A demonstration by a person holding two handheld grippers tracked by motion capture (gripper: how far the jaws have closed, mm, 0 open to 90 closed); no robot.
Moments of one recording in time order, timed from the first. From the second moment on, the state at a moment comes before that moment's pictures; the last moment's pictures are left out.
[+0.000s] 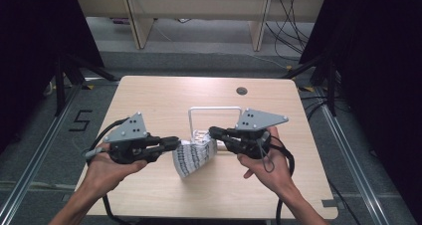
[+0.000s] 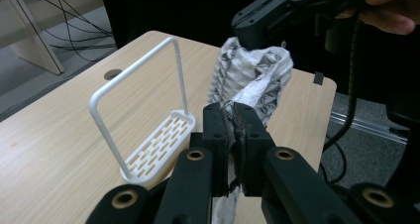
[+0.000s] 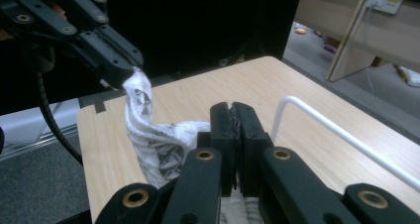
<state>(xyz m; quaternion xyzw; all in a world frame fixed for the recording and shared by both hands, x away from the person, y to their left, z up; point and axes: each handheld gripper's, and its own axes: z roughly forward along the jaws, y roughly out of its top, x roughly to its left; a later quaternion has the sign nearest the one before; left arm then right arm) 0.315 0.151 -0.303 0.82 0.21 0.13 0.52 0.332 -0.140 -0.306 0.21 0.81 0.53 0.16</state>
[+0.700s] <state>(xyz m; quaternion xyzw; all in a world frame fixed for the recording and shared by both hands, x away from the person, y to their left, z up) 0.371 0.112 -0.263 0.80 0.21 0.16 0.54 0.345 -0.167 -0.277 0.25 0.77 0.54 0.21</state>
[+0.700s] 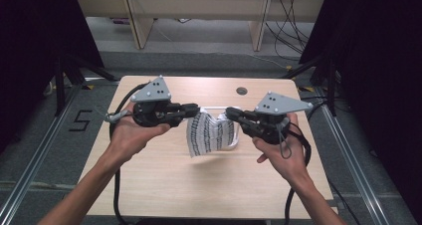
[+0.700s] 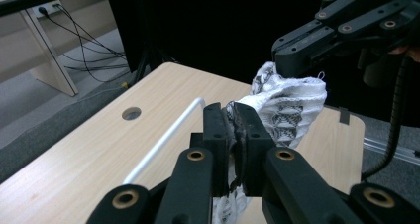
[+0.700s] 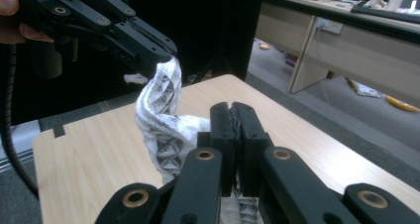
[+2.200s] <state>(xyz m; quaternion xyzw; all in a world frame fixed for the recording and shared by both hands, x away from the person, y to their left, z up) 0.501 0.088 -0.257 0.73 0.34 0.18 0.56 0.467 -0.165 -0.268 0.35 0.73 0.54 0.24</state>
